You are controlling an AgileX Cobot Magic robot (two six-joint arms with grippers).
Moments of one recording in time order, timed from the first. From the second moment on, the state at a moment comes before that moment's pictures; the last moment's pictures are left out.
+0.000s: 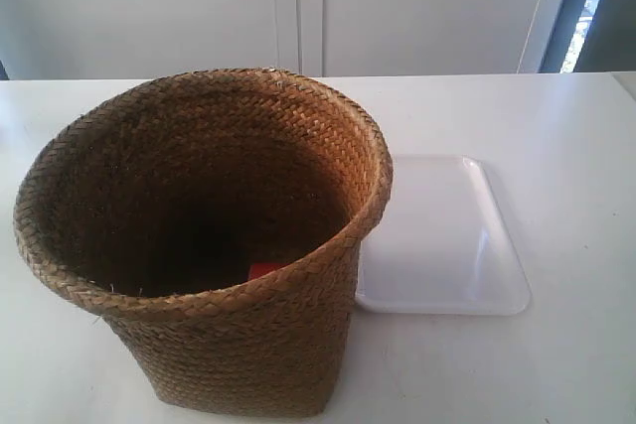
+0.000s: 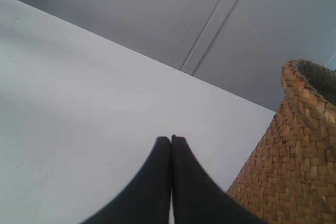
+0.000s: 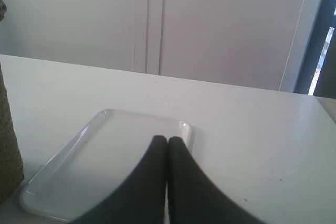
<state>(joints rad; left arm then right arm) 0.01 0.04 0.02 -0.29 0.09 -0.21 0.08 0.09 -0.01 -0.04 0.05 0.02</state>
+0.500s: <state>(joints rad) 0.01 0.04 0.02 -0.29 0.13 -0.21 0.08 0.09 -0.01 -0.04 0.05 0.00</state>
